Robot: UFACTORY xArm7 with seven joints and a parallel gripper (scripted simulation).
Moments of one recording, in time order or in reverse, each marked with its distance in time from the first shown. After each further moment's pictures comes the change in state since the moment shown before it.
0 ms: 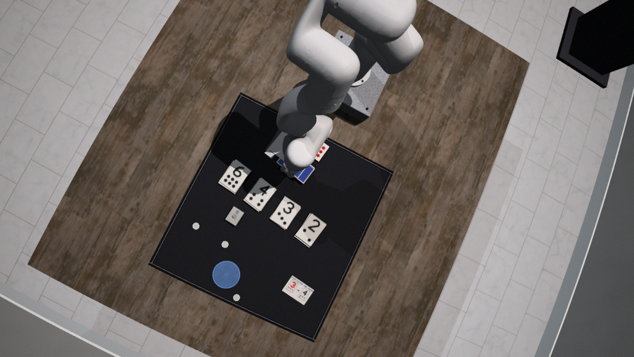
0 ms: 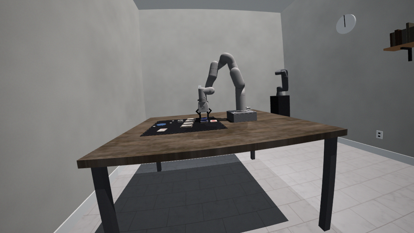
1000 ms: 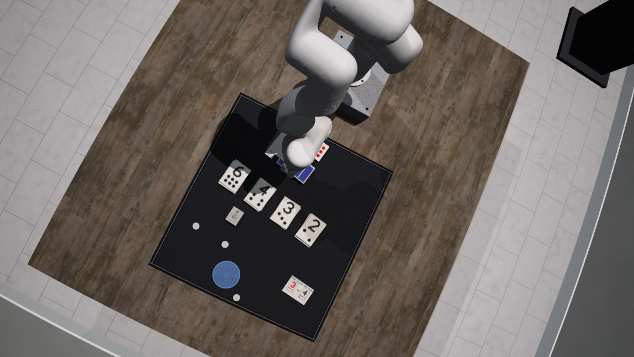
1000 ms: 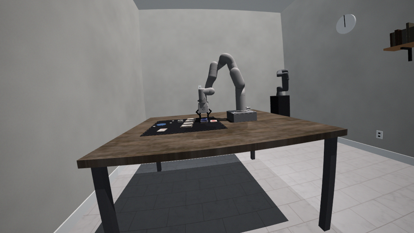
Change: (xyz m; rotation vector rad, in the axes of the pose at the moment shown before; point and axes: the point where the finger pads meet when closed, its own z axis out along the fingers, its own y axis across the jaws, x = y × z) arm 0.000 0.000 0.006 0.000 0.000 0.000
